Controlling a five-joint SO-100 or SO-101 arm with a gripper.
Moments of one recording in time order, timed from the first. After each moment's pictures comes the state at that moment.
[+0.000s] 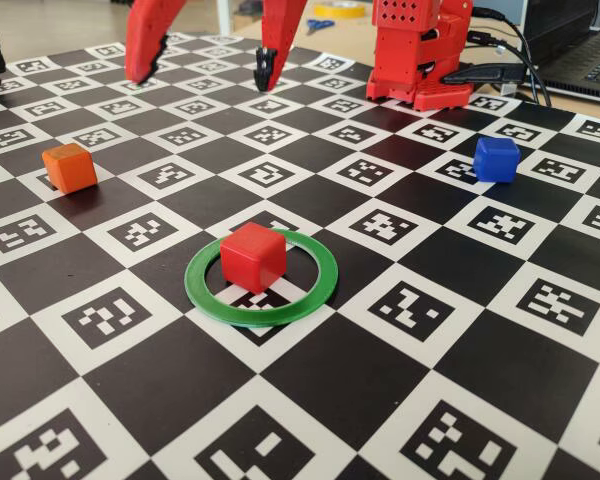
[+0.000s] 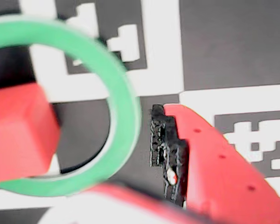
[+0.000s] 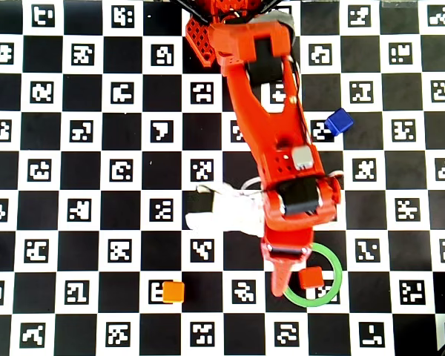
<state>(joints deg) -8.0 69.3 57.4 92.9 16.6</state>
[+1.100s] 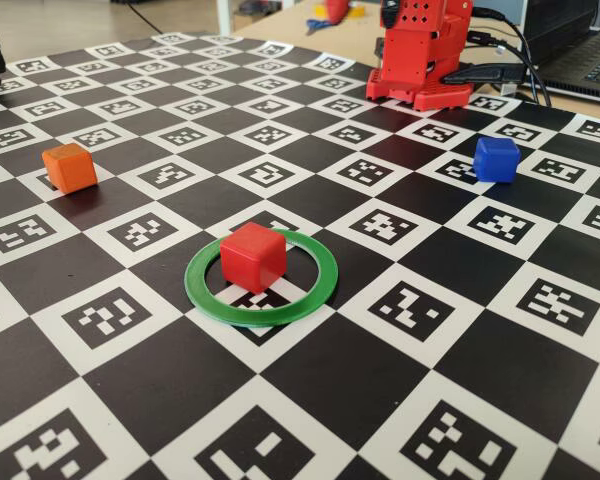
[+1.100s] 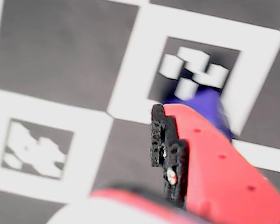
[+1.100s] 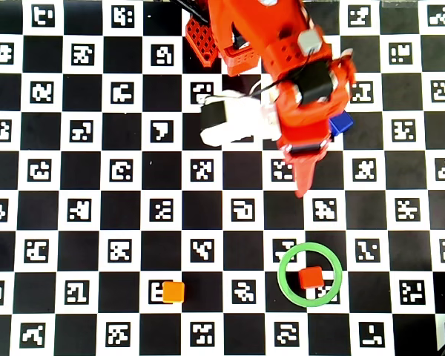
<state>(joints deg) -28.8 113.6 103.0 92.6 14.1</state>
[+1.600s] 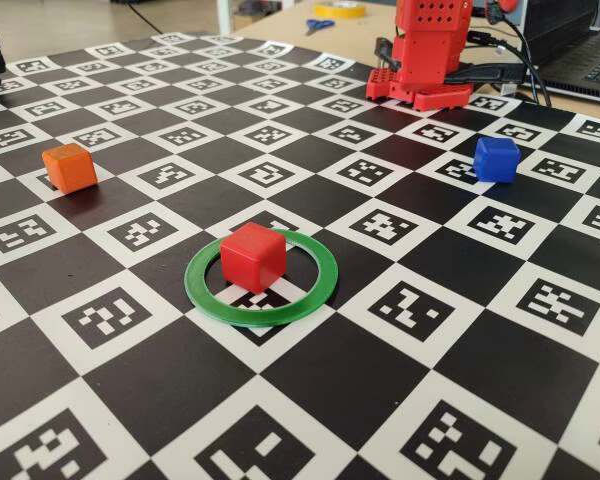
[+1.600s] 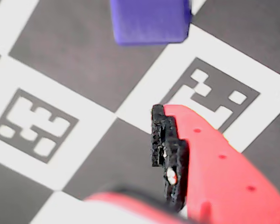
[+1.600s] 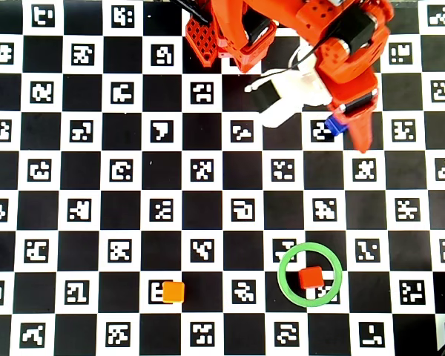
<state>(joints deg) -47.8 114.6 106.4 87.0 17.1</state>
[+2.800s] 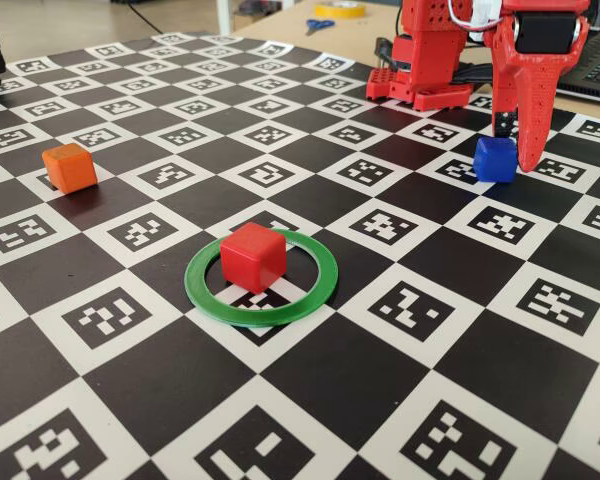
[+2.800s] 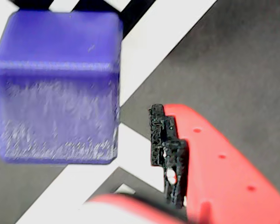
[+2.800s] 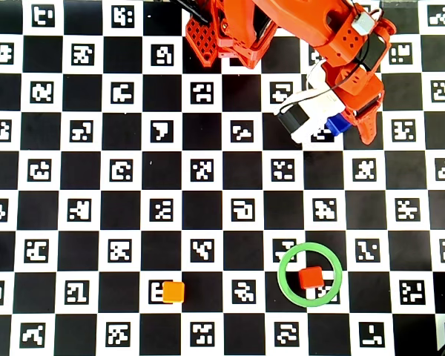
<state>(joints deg) -54.4 100.9 128.7 57.2 17.8</state>
